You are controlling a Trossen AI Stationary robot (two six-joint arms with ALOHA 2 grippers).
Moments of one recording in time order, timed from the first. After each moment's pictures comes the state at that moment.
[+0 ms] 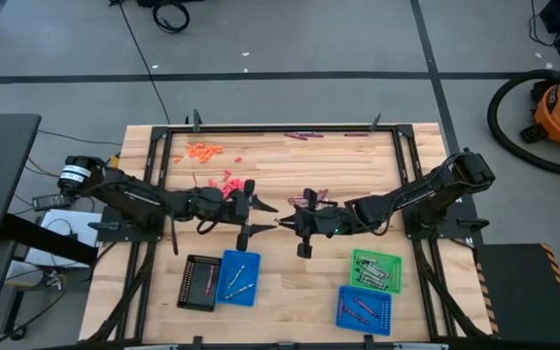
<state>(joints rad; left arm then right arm) -0.12 1.39 0.59 0.72 -0.04 0.06 0.27 1.59 0.96 0.15 0.40 0.10</state>
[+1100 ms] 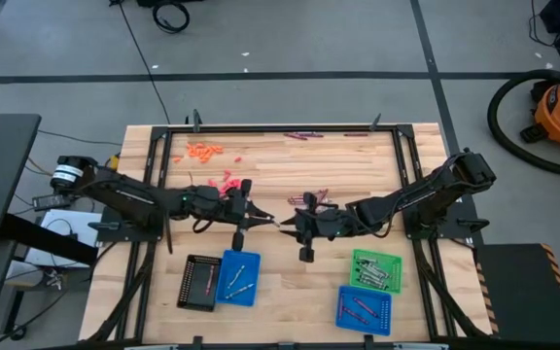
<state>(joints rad) -0.13 1.31 0.60 0.58 -0.03 0.00 0.28 1.58 0.96 0.13 0.36 0.13</state>
